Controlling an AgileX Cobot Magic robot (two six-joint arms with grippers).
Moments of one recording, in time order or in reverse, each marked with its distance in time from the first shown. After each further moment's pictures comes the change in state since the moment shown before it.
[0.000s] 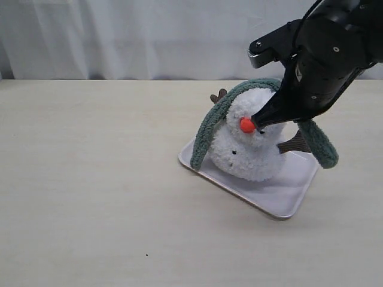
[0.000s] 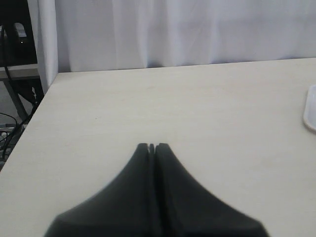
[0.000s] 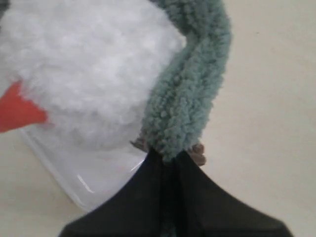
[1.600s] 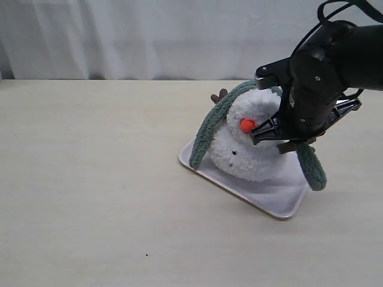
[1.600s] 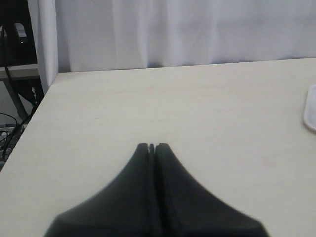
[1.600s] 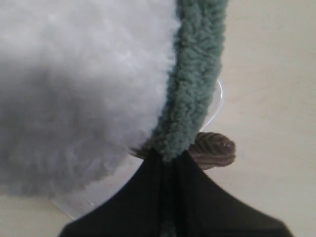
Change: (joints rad) left arm 0.000 0.000 0.000 0.000 0.000 0.000; right arm -0.060 0.110 0.058 0.010 -0.075 0.181
